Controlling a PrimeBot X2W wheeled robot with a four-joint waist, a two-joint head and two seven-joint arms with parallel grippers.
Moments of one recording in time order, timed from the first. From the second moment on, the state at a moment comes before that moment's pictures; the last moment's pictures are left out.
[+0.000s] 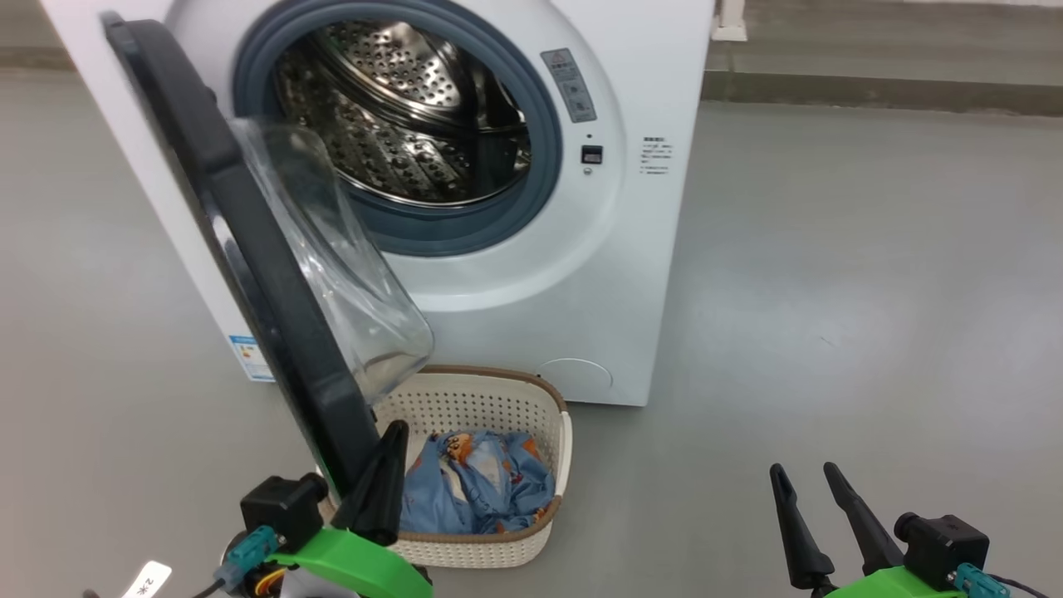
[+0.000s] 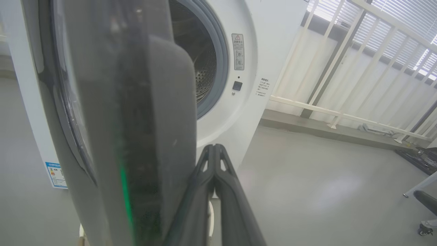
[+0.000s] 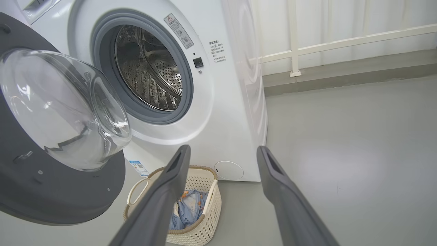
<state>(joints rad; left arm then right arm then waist) -0.17 0.03 -0.31 0.32 -0.45 0.00 -0.25 0.01 -0.05 0.02 0.27 0.33 0.13 -0.25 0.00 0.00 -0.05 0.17</state>
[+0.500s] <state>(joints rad) -0.15 0.05 -0.31 0.31 -0.45 0.00 -0.25 0.01 -0.05 0.05 0.26 0.35 0.13 -0.25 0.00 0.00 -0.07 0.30</state>
